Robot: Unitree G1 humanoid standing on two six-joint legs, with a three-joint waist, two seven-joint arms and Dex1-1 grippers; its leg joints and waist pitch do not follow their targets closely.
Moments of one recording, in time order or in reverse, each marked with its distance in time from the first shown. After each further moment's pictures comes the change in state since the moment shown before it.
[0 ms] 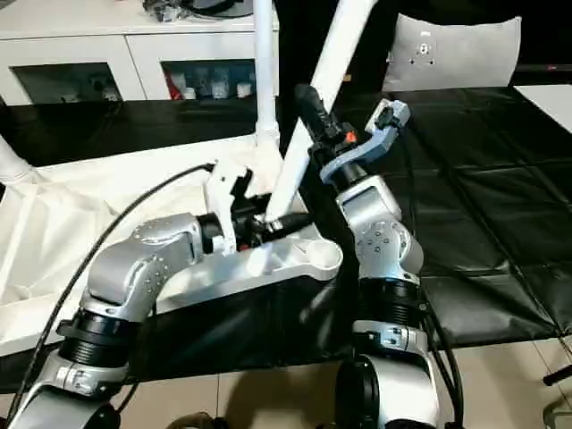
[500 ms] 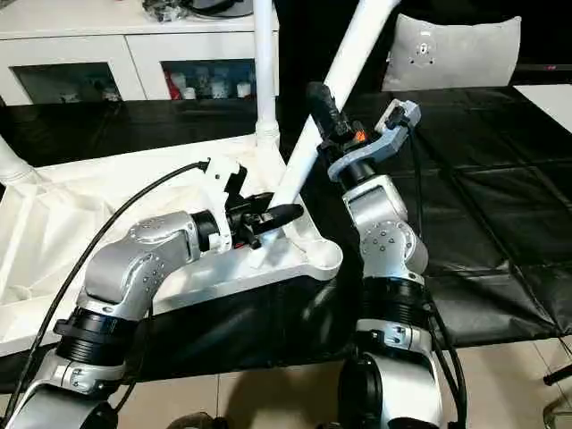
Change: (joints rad) left arm -0.001 -0.004 0.001 0.017 -0.012 -0.018 0.022; right arm -0.005 -0.013 -0.004 0.011 0.002 -0.014 -0.009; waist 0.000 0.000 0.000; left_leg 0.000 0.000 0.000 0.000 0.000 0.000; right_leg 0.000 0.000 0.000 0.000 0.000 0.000
